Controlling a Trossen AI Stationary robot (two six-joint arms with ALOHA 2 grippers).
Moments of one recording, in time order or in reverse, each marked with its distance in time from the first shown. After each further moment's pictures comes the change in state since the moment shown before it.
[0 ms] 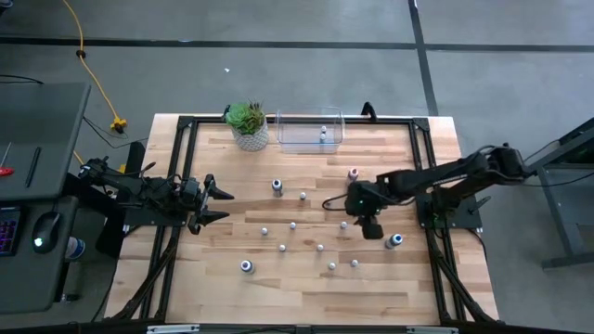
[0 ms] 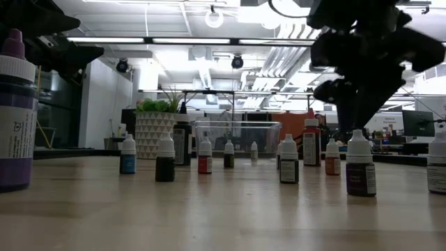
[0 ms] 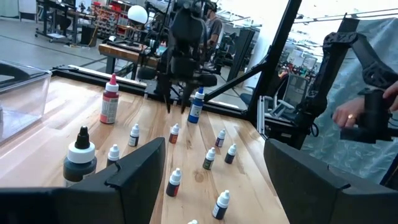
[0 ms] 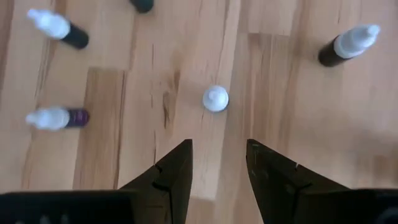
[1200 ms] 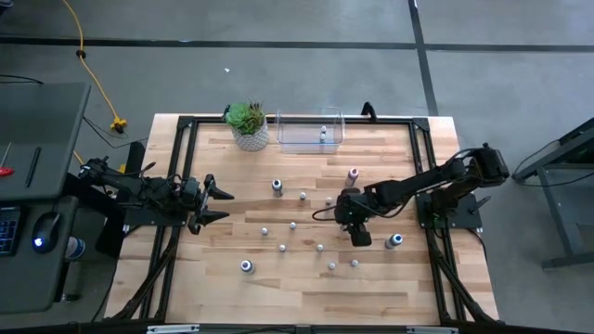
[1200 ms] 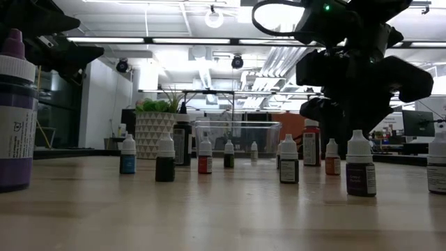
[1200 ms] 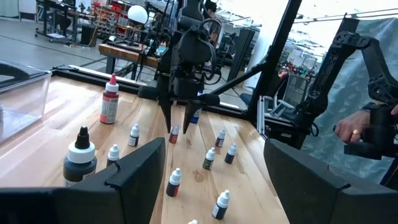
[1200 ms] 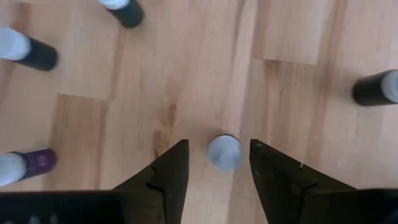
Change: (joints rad) left arm 0.000 0.000 0.000 0.000 0.000 0.000; right arm 0.058 0.181 0.008 0.187 0.066 0.014
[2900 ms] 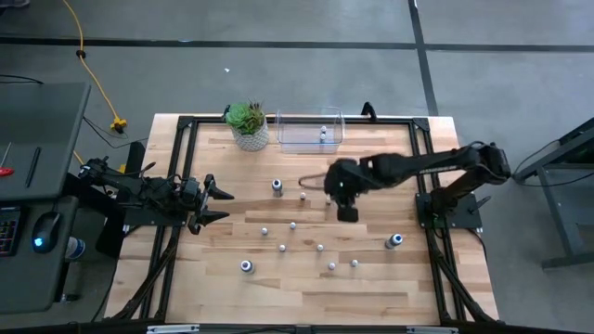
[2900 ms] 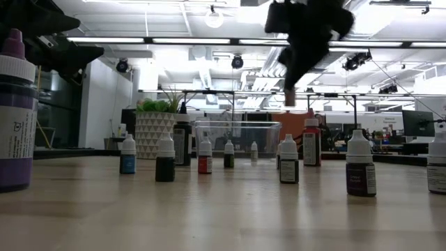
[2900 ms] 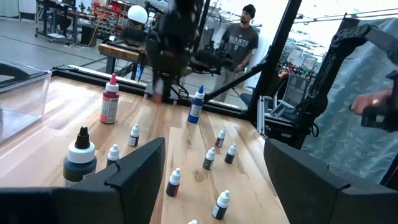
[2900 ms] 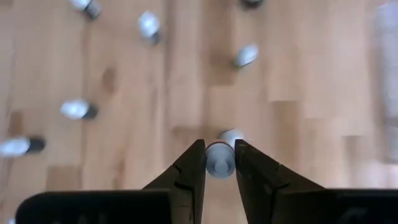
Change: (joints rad) left arm 0.000 0.000 0.000 0.000 0.000 0.000; right arm -0.125 -0.030 0.423 -0.400 0.128 -0.012
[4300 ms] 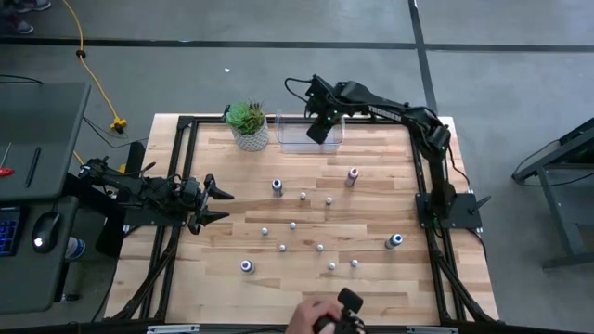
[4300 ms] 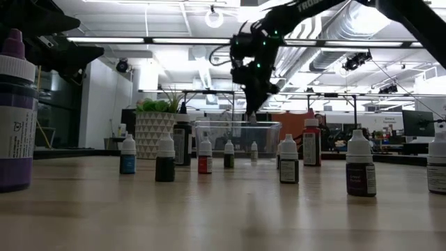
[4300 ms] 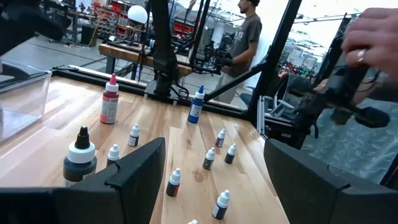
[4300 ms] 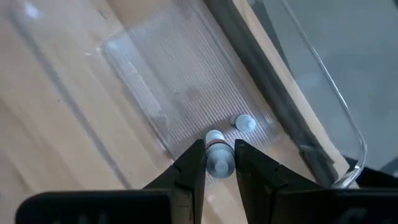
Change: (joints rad) left arm 0.000 0.000 0.000 0.000 0.000 0.000; right arm -0.584 0.530 0.663 -0.226 0.024 -0.031
